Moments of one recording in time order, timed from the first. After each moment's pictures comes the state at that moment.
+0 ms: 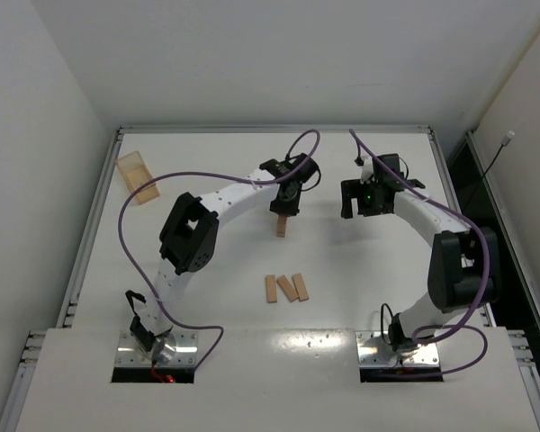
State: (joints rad) left arm -0.75 2.20 1.92 -0.87 -0.27 -0.52; right arm 0.10 1.59 1.01 -0.40 -0.14 -0.01
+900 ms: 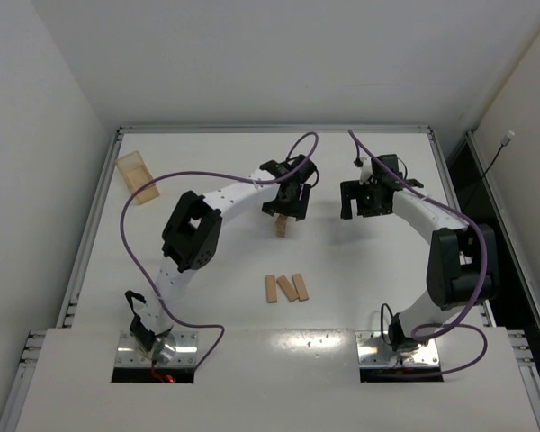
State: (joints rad) left arm -0.74 2.24 1.92 -0.85 -0.21 -0.51; right arm 0.10 1.61 1.01 -0.40 -0.14 -0.01
